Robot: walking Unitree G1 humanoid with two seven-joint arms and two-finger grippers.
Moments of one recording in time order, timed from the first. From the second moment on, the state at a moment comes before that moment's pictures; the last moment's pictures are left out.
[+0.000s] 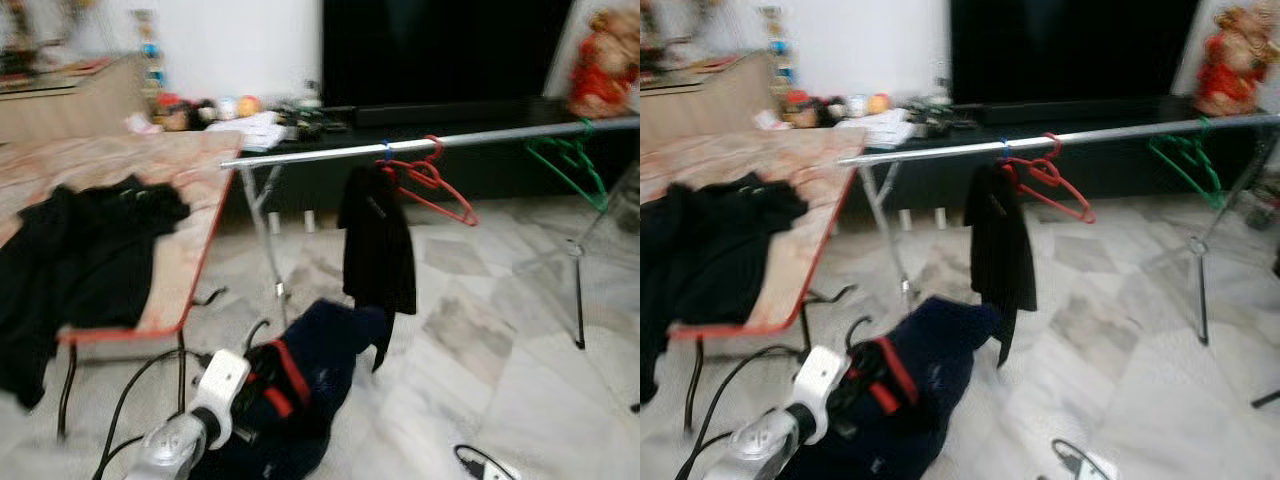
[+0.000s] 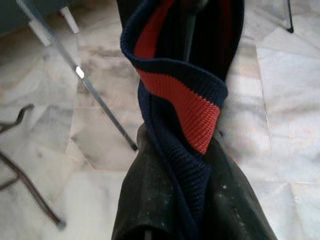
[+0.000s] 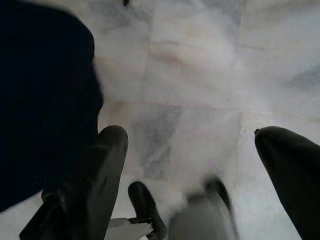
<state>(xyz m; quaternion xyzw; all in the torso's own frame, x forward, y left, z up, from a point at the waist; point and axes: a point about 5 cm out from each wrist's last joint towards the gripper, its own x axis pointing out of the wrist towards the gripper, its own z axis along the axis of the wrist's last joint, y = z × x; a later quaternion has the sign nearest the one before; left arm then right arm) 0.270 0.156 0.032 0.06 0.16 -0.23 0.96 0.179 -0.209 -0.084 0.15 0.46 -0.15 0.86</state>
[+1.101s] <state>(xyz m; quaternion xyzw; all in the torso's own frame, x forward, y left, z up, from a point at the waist) 0.282 0.151 0.036 0.04 0.15 -0.17 0.97 0.177 -0.223 -0.082 0.09 0.47 -0.14 0.87</state>
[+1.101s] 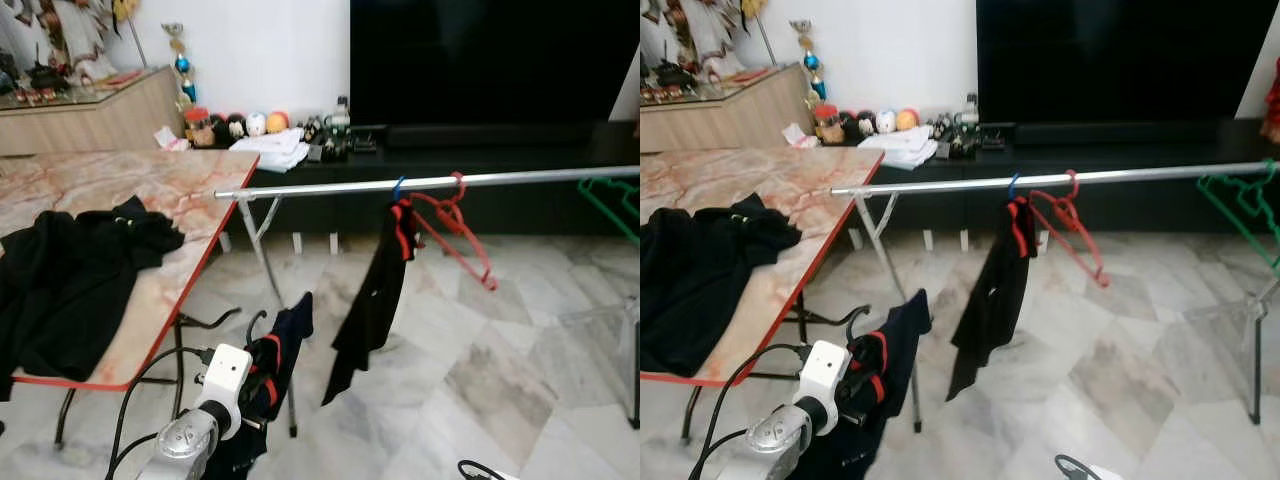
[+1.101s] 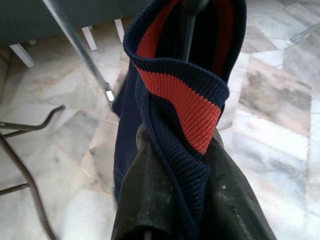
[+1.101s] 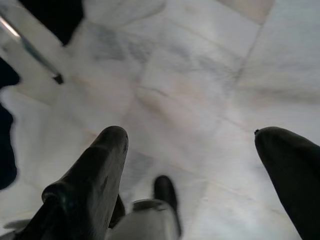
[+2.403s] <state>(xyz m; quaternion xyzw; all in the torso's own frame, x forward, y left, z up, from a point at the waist) 0.275 0.137 0.030 0.04 0.16 -0.19 0.97 0.175 -0.225 -0.083 0.09 0.48 -0.13 0.86</state>
